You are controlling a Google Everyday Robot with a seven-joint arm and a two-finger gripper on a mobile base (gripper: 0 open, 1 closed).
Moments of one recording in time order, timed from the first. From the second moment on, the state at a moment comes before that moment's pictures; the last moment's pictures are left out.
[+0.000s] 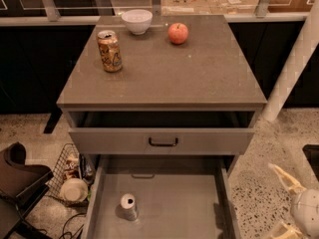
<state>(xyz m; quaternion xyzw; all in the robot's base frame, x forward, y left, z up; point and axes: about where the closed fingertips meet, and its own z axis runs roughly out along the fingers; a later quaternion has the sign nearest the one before) 0.345 -0.254 0.681 -0.51 0.73 0.15 0.43</state>
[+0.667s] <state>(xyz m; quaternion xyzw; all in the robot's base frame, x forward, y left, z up) 0.347 -0.229 0.626 -0.51 0.69 0.20 0.48</state>
